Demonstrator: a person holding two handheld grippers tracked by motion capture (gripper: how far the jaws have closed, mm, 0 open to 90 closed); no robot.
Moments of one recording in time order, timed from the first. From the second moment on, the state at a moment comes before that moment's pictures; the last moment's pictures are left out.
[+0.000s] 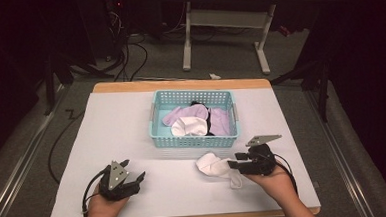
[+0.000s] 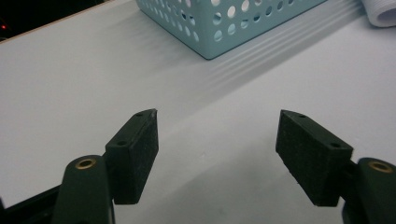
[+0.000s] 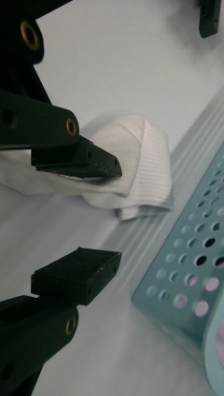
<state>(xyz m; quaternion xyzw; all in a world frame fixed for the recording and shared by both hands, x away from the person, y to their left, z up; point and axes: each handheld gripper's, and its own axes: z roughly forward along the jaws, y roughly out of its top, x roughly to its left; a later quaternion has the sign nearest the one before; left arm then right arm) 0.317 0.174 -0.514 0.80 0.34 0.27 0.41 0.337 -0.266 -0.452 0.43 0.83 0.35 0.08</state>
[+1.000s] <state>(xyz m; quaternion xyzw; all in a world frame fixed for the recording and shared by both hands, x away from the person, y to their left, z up) 0.317 0.176 -0.514 0.80 0.34 0.26 0.42 0.429 -0.203 -0.401 0.42 0.83 0.36 0.09</state>
